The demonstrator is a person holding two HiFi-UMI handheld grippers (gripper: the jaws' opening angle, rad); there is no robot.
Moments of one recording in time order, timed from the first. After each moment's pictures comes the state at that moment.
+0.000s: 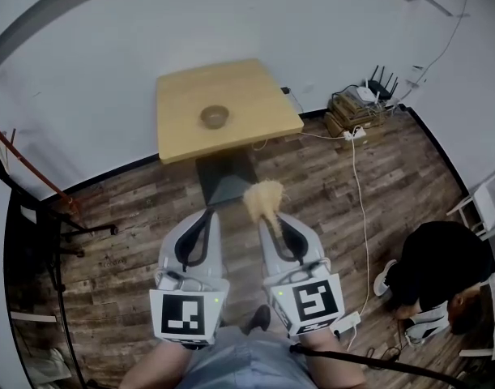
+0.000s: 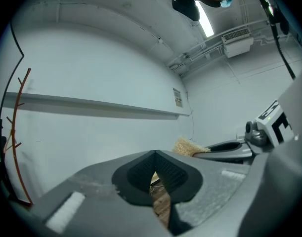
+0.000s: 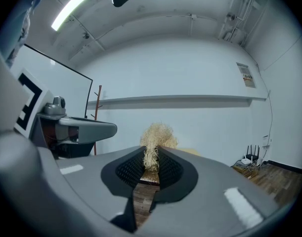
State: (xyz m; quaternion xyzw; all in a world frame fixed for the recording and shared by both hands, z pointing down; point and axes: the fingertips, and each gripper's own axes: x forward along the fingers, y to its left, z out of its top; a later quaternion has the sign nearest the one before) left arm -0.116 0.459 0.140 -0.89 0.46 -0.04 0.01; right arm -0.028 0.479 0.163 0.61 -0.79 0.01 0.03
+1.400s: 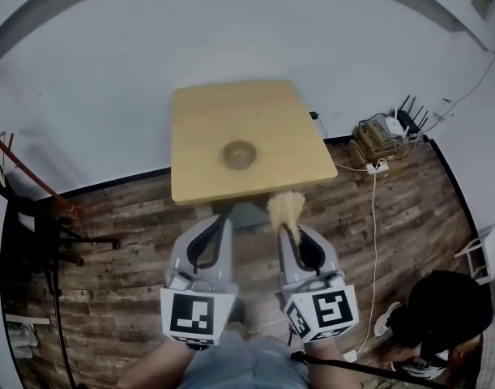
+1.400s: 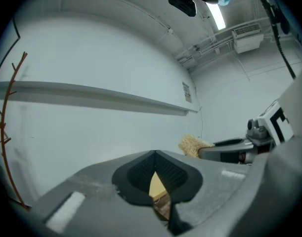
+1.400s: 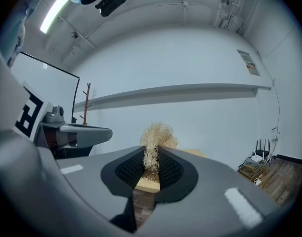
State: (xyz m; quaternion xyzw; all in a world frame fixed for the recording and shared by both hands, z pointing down) left arm -0.115 0.263 0.162 -0.88 0.47 -0.05 0.00; right arm -0.010 0.286 0.179 0.60 -0.80 0.04 0.01
